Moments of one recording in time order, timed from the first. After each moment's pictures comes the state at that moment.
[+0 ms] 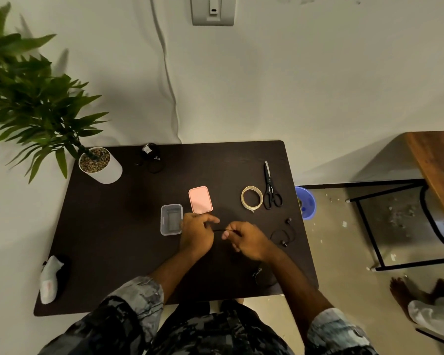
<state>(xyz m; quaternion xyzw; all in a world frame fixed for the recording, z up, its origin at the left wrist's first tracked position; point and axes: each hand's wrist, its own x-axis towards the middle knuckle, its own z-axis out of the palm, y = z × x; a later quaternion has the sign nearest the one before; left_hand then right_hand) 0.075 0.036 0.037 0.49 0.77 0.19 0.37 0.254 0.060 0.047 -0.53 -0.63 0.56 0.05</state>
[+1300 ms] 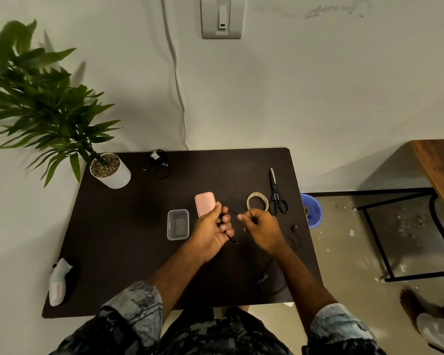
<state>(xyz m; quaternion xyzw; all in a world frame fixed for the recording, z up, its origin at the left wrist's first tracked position) 0.089 0.053 0.092 0.01 0.47 0.47 0.75 0.261 0.082 0.051 -0.61 -0.62 0.45 0.19</state>
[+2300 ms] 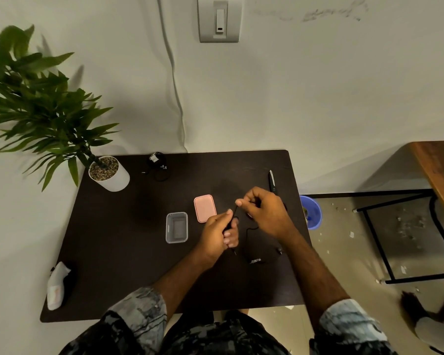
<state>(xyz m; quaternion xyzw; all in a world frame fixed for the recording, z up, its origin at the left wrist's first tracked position) 0.103 0.047 0.088 0.20 0.45 0.45 0.74 0.261 0.114 0.118 -0.56 -0.69 0.40 0.23</state>
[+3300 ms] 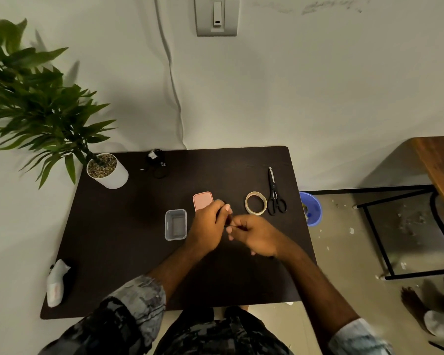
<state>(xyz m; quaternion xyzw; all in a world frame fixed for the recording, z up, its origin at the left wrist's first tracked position) 0.082 0.060 0.074 0.58 0.64 0.35 0.37 0.255 0.075 0.127 -0.47 -0.68 0.56 0.04</state>
